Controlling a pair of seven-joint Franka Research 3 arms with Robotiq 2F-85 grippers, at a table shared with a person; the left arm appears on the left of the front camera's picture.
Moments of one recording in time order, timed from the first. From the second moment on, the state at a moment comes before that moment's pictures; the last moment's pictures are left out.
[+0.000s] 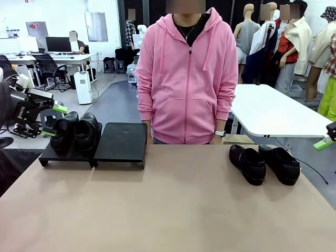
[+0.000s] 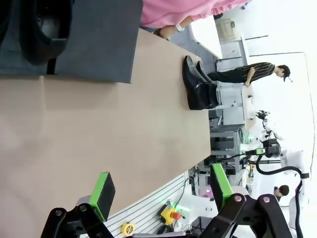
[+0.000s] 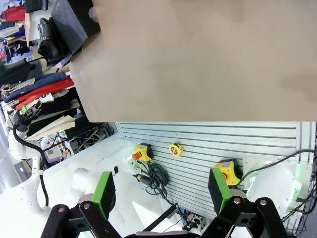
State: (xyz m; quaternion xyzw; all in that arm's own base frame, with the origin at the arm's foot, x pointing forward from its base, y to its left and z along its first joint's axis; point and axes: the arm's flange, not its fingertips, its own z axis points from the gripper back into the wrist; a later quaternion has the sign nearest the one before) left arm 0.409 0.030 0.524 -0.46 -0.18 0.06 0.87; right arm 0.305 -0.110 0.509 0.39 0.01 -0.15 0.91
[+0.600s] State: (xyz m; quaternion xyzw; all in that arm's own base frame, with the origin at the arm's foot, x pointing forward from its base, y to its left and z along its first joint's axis) left arm 0.408 0.031 0.522 -0.45 -0.18 0.06 0.87; right arm 0.305 -0.110 0.509 0.39 0.01 -0.15 0.91
